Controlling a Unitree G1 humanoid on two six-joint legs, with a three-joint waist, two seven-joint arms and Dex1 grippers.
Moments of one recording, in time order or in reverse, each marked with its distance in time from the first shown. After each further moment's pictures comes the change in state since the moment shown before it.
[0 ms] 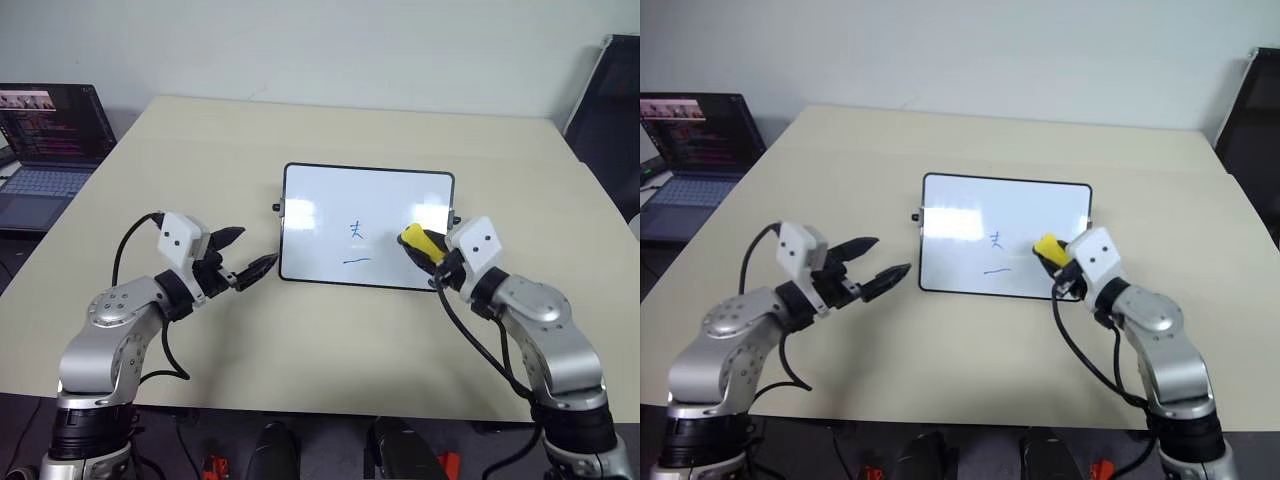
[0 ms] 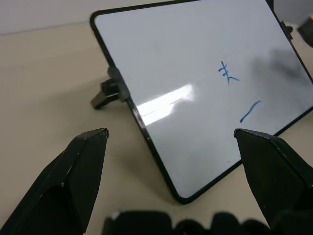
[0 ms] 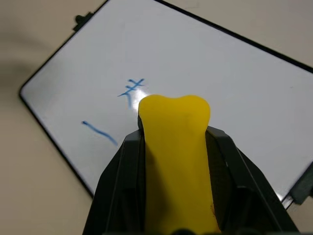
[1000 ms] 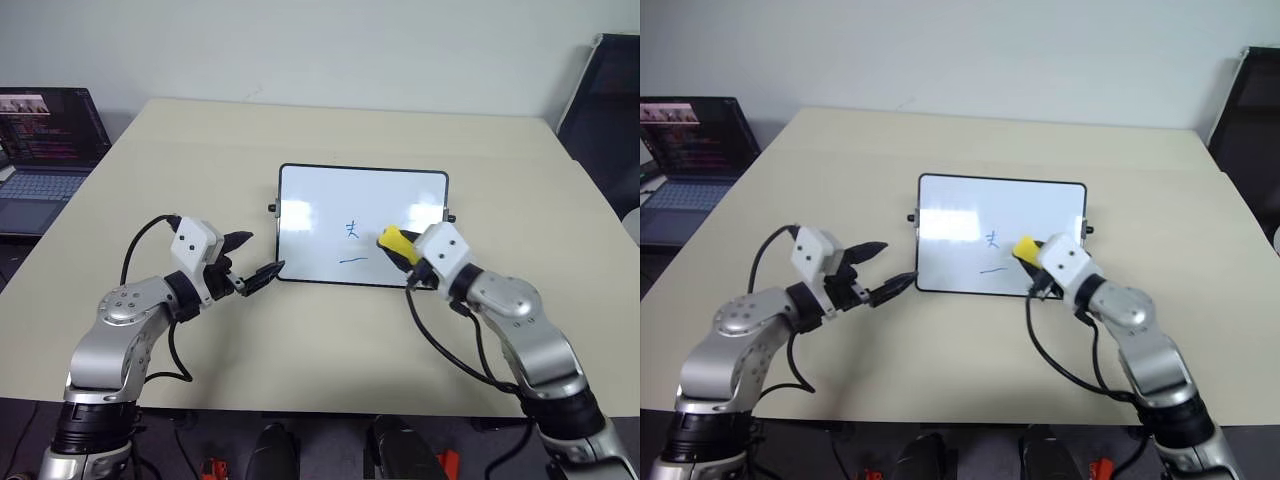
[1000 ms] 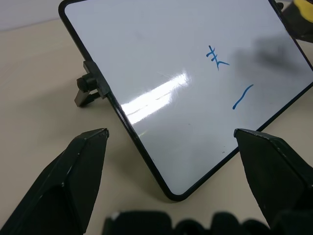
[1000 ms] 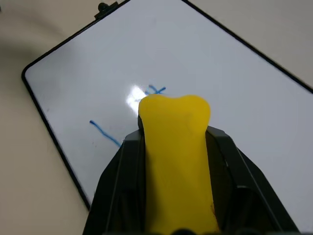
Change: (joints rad) left arm -0.023 0.020 -0.091 0.025 0.059 -0.042 -0.006; right arm -0.194 0.000 0.218 0.182 -0.161 -0.144 -0.073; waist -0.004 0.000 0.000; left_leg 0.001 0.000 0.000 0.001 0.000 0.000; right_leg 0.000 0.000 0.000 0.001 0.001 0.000
